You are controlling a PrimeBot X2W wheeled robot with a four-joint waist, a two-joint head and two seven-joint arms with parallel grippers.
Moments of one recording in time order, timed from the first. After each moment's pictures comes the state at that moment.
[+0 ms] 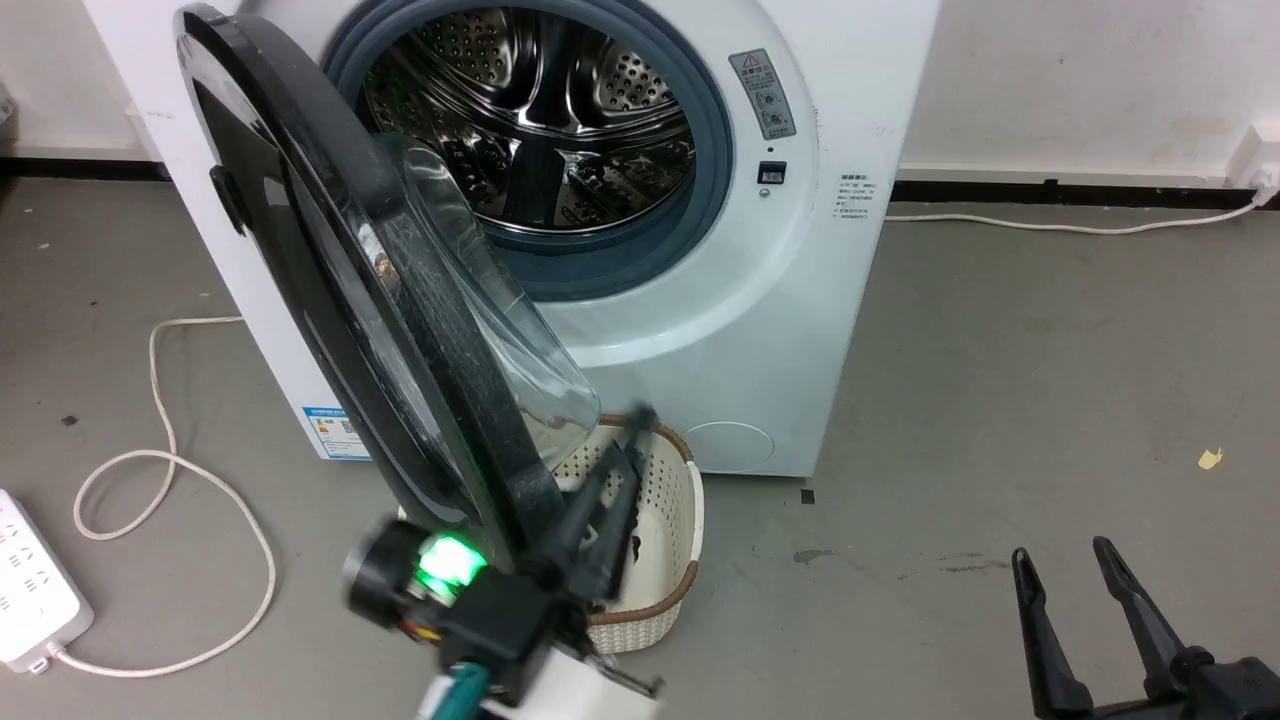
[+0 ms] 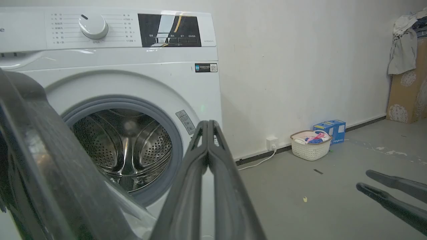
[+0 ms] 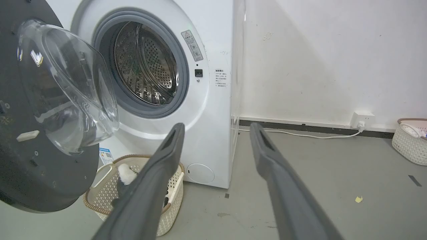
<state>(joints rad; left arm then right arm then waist) -0.09 0.06 -0.39 -0.26 -0.03 -0.01 -0.13 0.15 -0.06 -0.07 -0.04 0.08 0.13 -0.26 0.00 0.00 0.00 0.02</state>
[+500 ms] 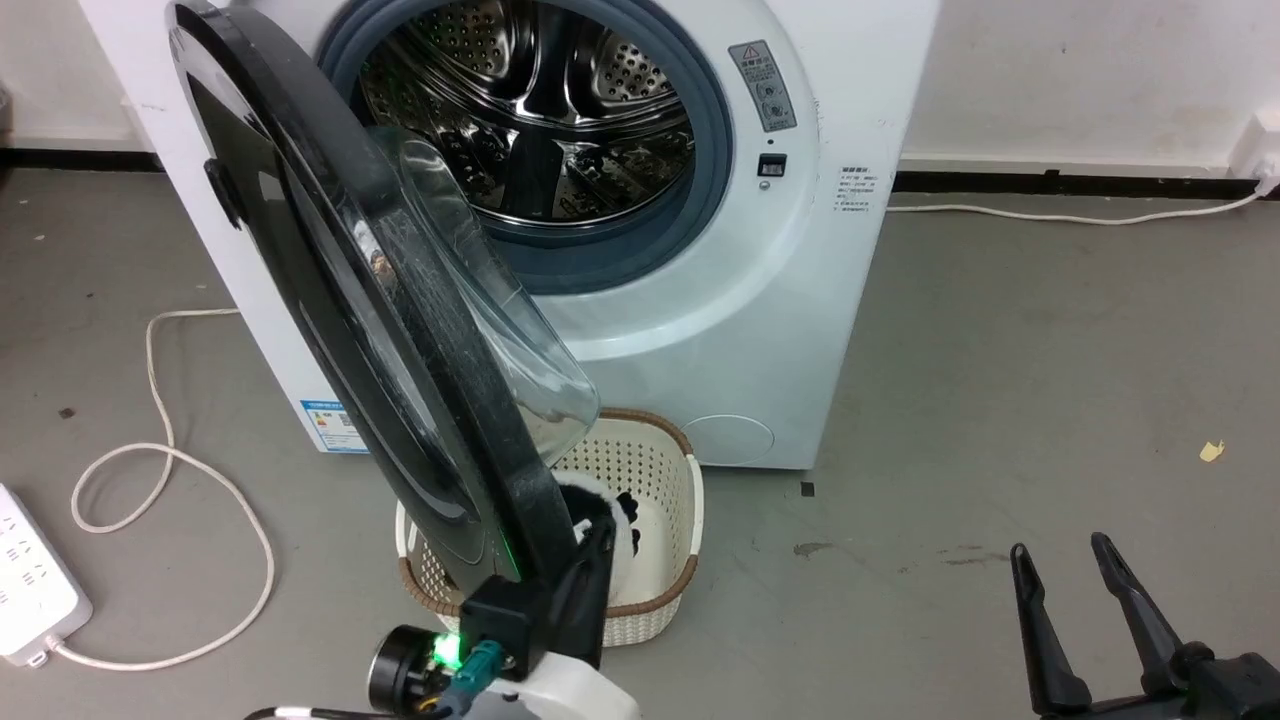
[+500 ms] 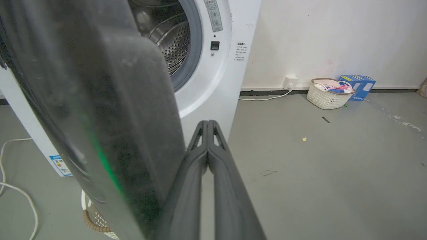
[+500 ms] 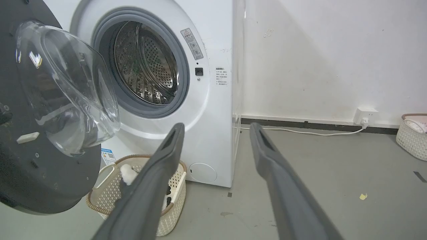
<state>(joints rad) -0.05 0.05 -0.41 0.04 -0.19 0.08 -0.07 0.14 -0.06 -0.07 -0.04 0.10 0.13 -0.26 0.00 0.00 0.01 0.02</state>
